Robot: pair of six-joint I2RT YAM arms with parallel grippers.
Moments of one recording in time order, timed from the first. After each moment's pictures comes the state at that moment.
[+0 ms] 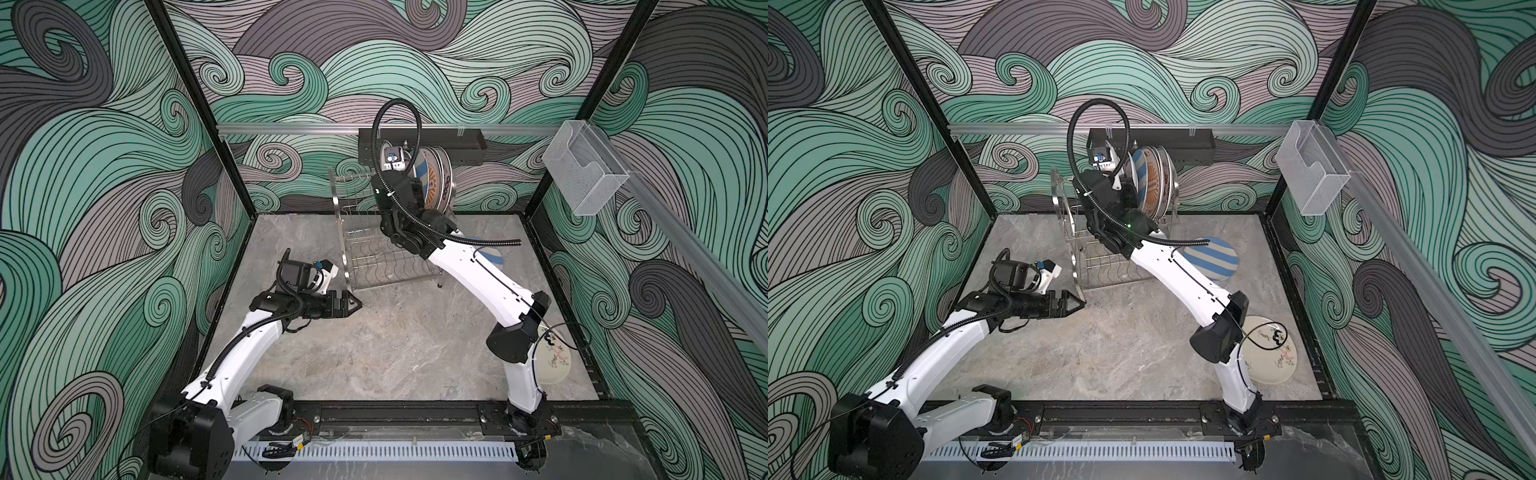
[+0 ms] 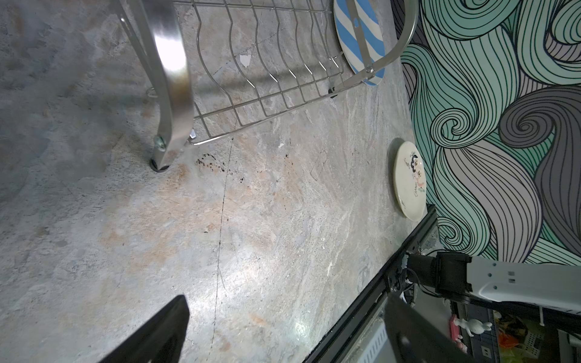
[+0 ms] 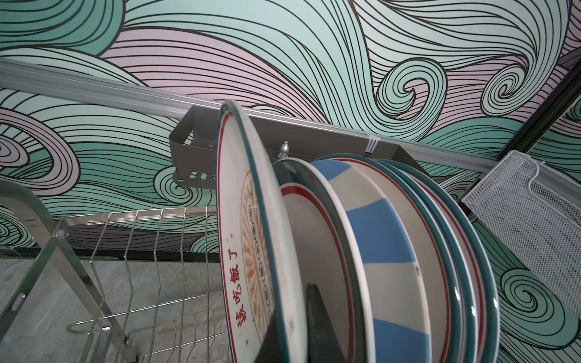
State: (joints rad) left arm -0.23 1.10 0.79 -0.63 0.62 -0.29; right arm 0.88 2.05 2.36 -0.59 1.02 -0.01
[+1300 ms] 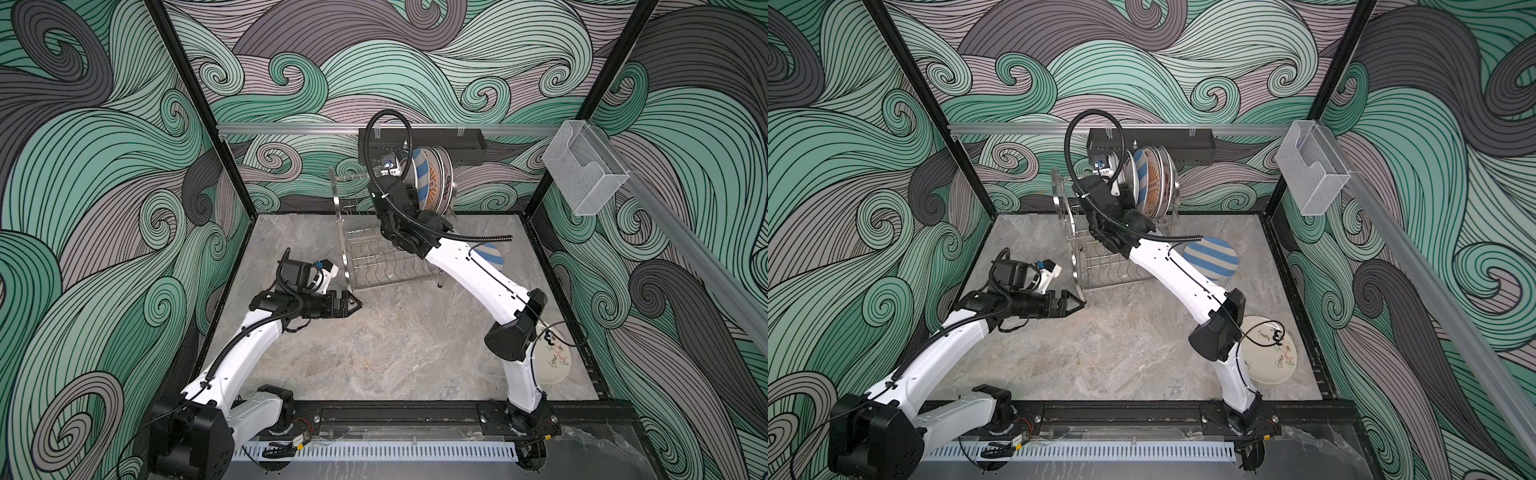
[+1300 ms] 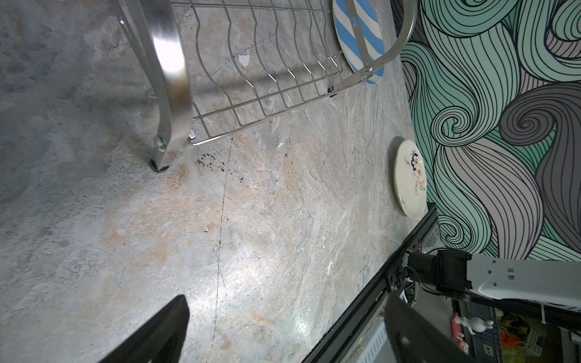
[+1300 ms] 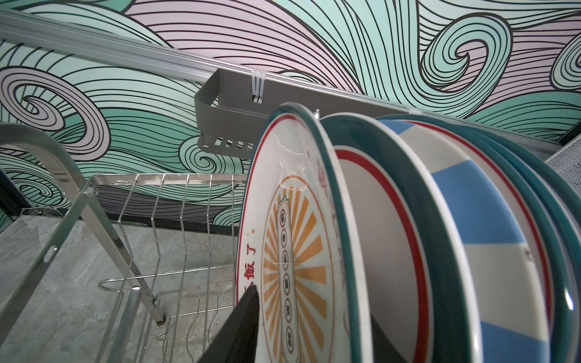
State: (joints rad) left arm -0.23 1.10 0.80 -0.65 0.62 -0.28; right arm 0.86 2.05 2.35 -0.67 0.89 0.08
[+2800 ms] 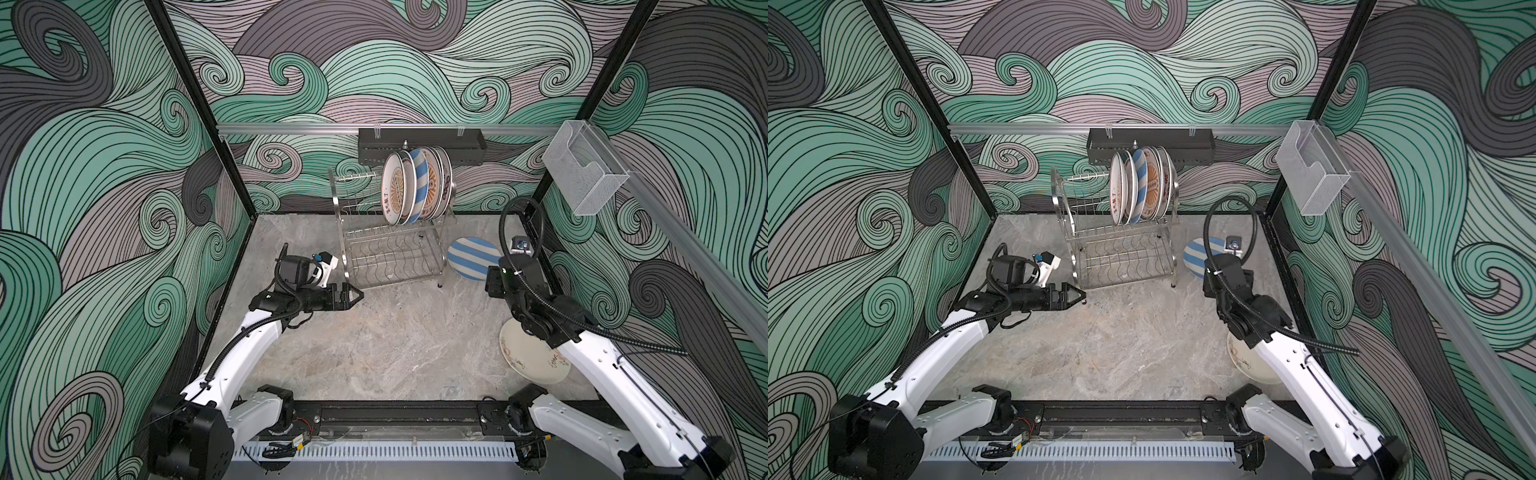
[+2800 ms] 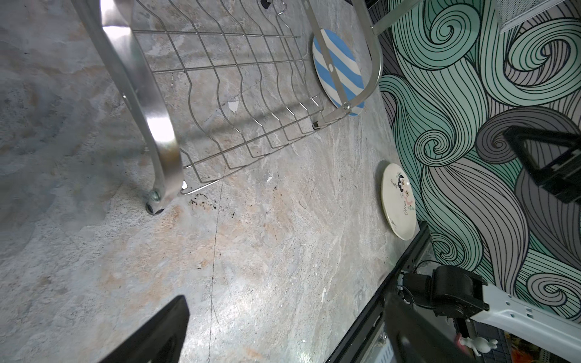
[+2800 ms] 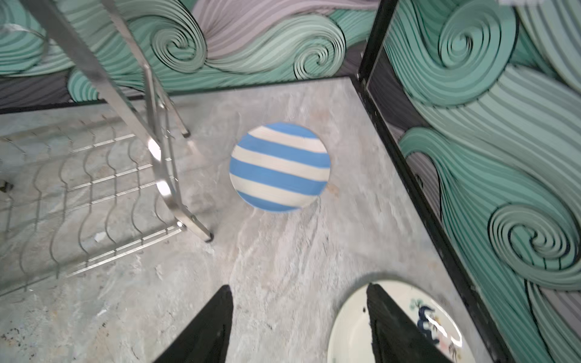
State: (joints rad) left arm -0.23 1.09 0.80 -0.53 0.61 -0.32; right arm 0.43 0.87 0.92 -0.79 0.54 0.41
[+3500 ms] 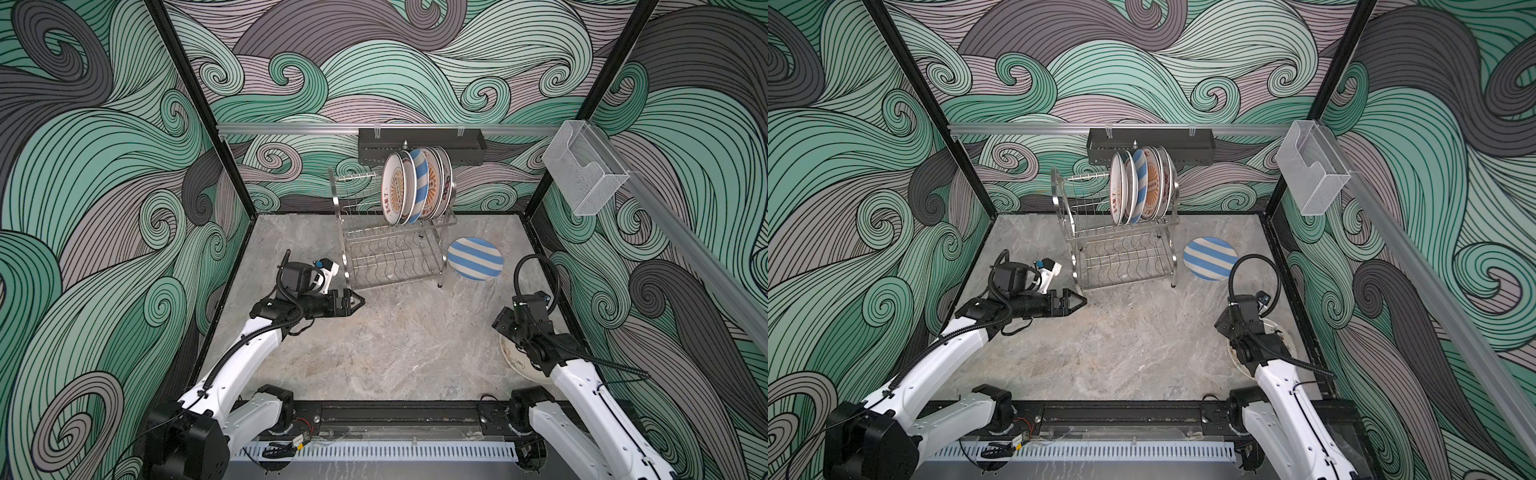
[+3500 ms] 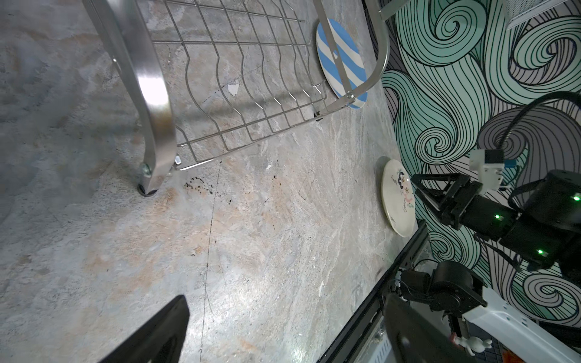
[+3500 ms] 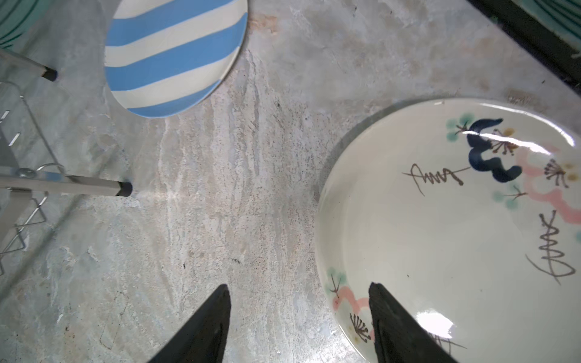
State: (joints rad) left arm -0.27 1.04 0.74 -0.50 0.60 -0.38; right arm 0.15 0.79 0.51 -0.71 0.22 0.72
